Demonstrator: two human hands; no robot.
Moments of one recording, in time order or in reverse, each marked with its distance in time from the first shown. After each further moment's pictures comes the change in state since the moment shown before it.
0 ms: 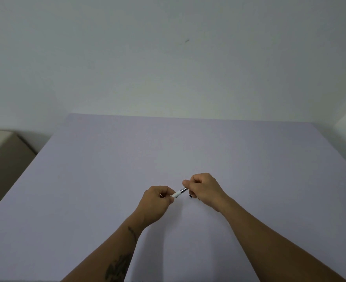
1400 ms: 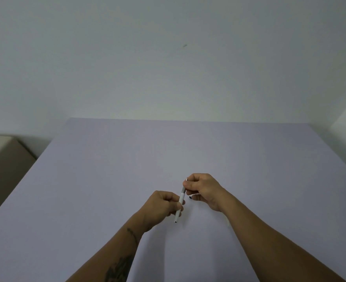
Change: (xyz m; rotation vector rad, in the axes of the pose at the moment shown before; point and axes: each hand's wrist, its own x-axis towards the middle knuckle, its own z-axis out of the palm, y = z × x) left_hand -0.003 -0.002 0.001 -0.217 -0.238 -0.054; right_hand -0.007 -0.013 -0.006 0.356 -0.159 0.097
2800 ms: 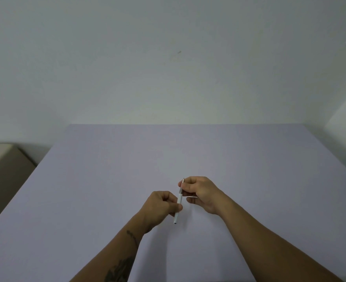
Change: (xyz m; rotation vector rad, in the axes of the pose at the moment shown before) left_hand -0.013 0.014 0.007 0.045 0.088 0.011; right_hand -0.019 -0.002 0.007 0.105 -0.003 0.013
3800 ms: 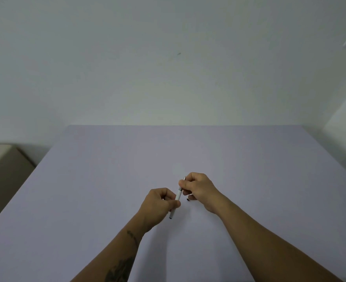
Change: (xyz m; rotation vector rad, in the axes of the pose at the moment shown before) left_hand 0.007 -0.002 0.003 0.060 0.135 0.066; right_hand 0.003 -0.005 0.003 -0.161 0.115 -0.098
